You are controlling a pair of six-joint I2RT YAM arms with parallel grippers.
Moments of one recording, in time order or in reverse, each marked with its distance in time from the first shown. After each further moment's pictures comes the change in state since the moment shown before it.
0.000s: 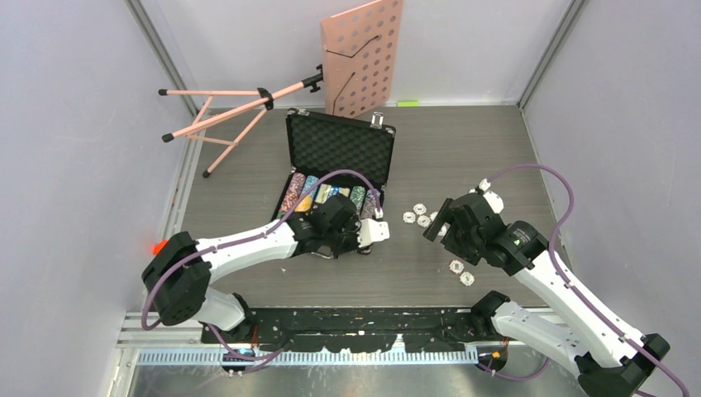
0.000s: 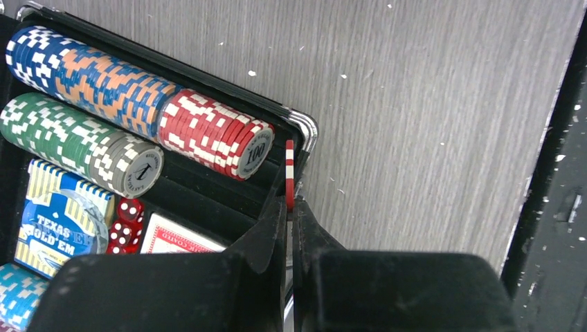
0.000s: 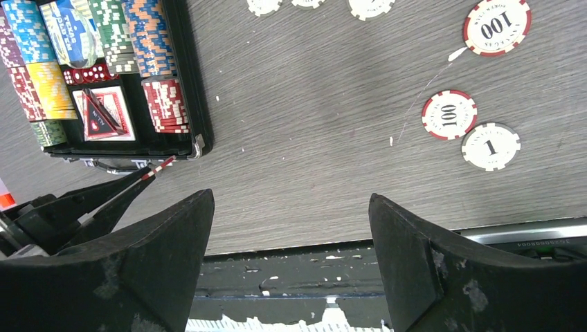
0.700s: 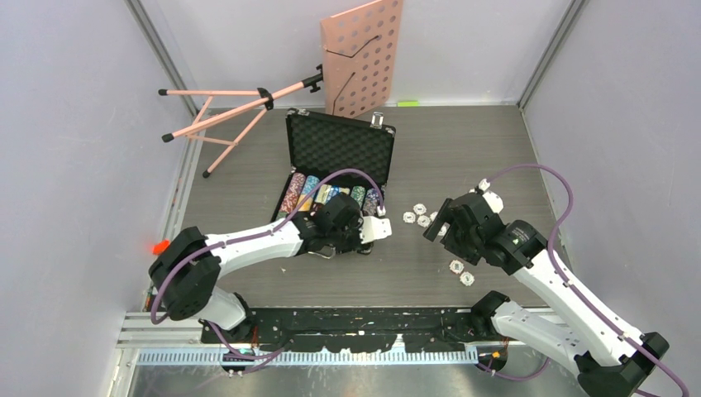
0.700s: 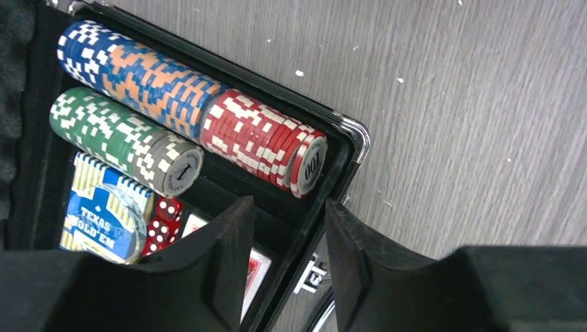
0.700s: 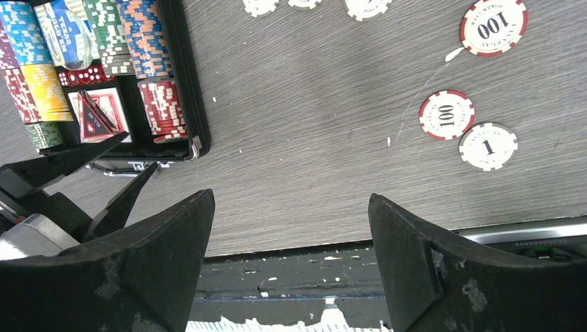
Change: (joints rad) left arm 0.000 0.059 0.005 0.071 -0.100 0.042; right arm 0.000 0.003 0.000 -0.003 0.006 0.000
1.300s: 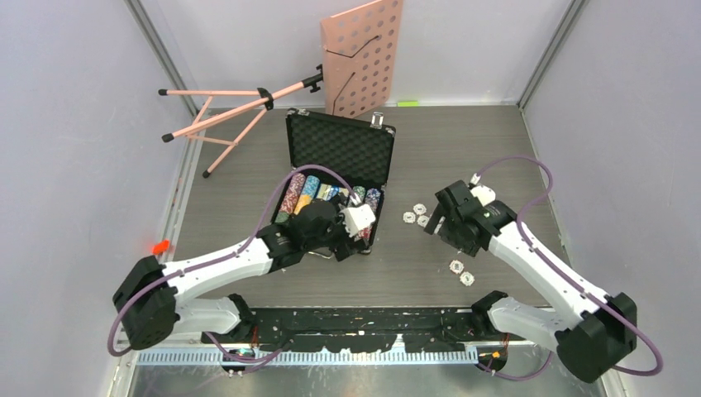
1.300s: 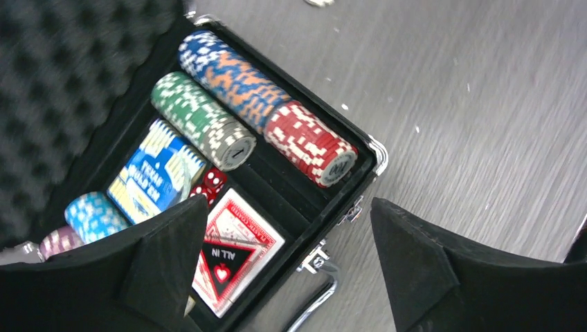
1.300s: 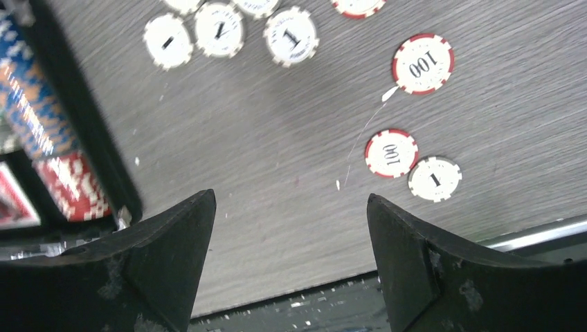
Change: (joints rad) left arm 0.000 -0.239 -0.150 0.165 -0.078 -0.148; right arm -0.071 0.198 -0.013 0.035 0.093 -0.050
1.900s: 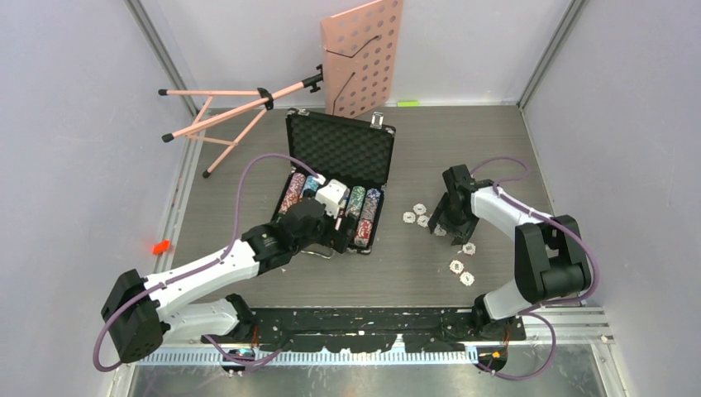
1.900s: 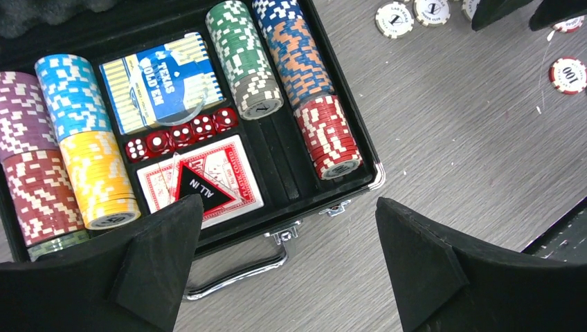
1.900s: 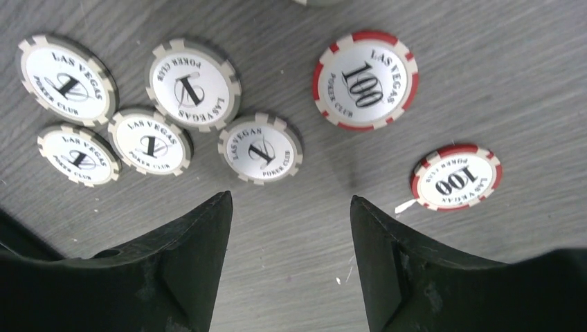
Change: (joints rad) left arm 0.028 -0.137 -0.010 -0.081 -0.222 -0.583; right arm -0.338 0.477 -0.023 0.292 -0.253 -0.231
